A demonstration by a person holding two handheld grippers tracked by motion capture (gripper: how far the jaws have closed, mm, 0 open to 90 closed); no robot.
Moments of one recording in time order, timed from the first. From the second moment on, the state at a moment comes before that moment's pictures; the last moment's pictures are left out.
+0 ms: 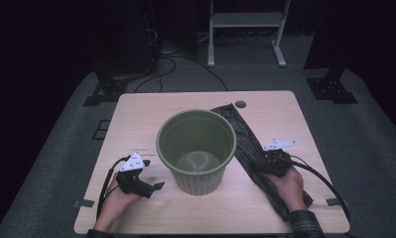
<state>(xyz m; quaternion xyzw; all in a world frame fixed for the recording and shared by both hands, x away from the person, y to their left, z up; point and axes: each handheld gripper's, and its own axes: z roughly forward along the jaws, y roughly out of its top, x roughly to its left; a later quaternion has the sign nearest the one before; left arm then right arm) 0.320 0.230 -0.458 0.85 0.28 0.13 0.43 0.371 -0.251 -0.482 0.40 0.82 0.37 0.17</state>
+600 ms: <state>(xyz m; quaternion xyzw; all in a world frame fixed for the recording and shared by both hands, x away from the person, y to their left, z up) 0.327 0.223 -0.483 0.88 0.29 0.14 0.36 0.367 -0.252 -0.481 0.37 0.83 0.38 0.15</state>
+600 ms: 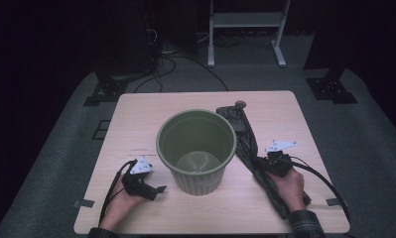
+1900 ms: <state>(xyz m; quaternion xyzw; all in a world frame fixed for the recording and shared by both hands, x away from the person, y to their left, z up) 0.329 0.223 -0.483 0.87 0.29 0.13 0.36 0.338 -0.242 -0.410 0.22 0.85 0.47 0.07</state>
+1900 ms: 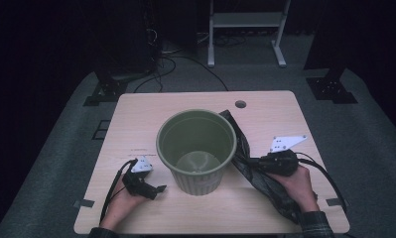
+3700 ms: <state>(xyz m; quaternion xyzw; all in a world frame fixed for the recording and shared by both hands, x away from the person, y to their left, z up) 0.329 0.223 -0.483 0.87 0.29 0.13 0.36 0.338 -0.161 -0.263 0.02 0.83 0.55 0.02</state>
